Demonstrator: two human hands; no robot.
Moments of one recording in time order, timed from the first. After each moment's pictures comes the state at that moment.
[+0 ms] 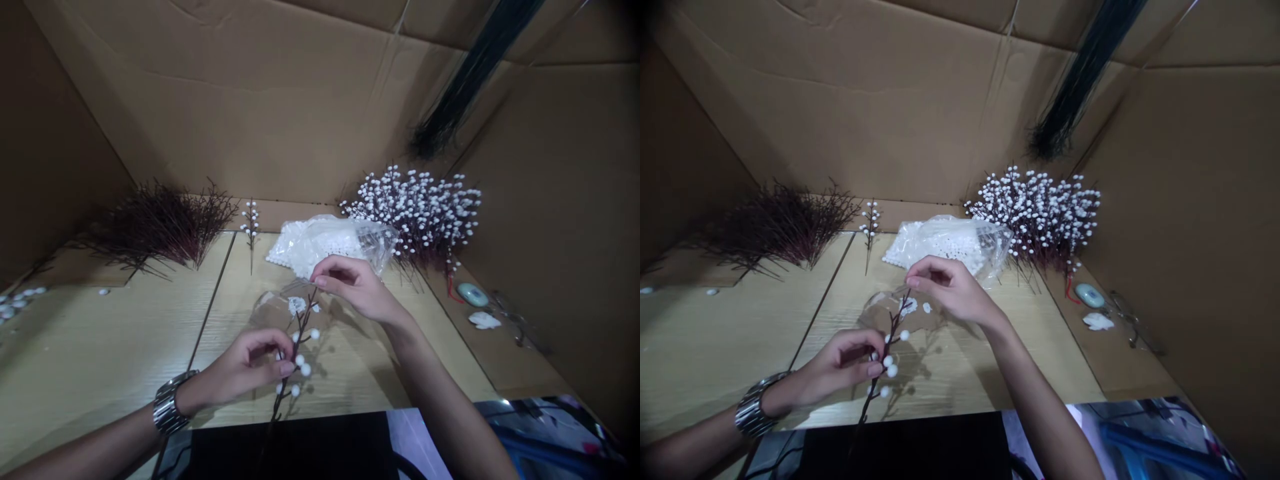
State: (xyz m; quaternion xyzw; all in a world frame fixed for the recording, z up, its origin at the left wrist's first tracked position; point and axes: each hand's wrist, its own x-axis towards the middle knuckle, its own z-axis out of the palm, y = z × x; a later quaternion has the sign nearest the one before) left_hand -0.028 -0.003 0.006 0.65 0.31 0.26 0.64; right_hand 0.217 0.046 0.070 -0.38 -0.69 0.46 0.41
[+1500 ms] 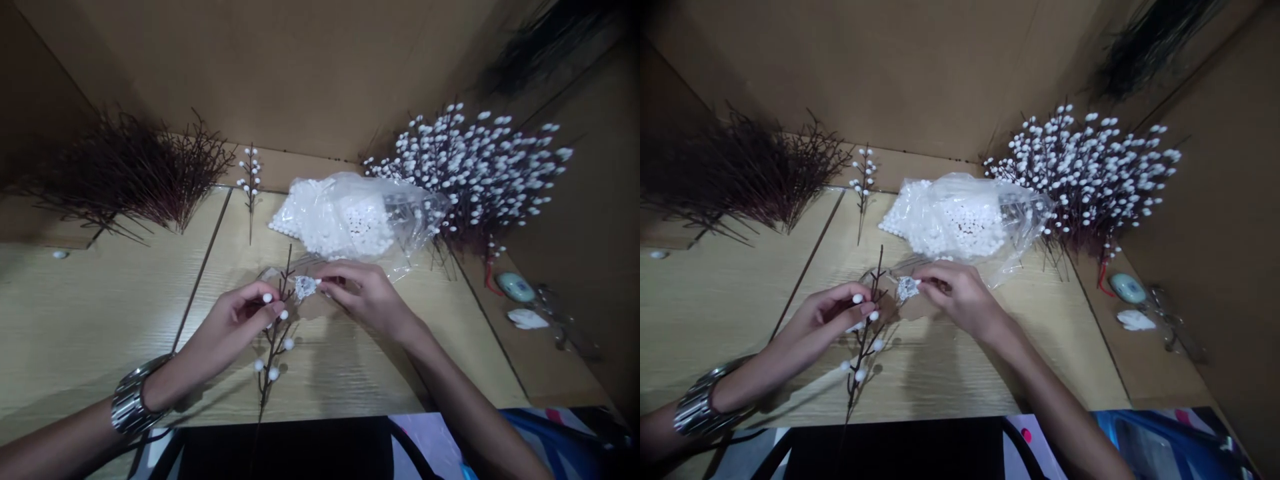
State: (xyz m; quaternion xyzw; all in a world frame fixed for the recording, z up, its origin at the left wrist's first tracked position) left_hand -0.023 0.024 -0.009 0.60 0.47 0.32 0.56; right_hand 0.223 0.053 -0.002 -0.45 -0.77 0.33 0.31
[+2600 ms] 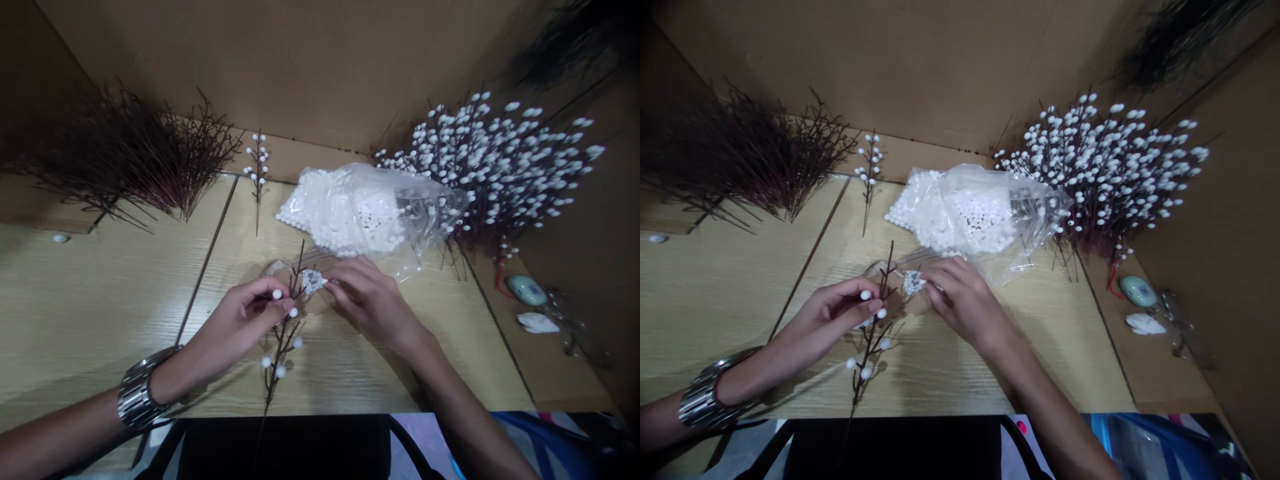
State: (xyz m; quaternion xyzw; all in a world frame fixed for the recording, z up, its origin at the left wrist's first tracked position) left_hand -0.025 0.021 -0.007 0.60 0.46 0.30 0.59; right_hand 0.216 0.040 -0.002 -0.41 -0.86 0.15 0.27
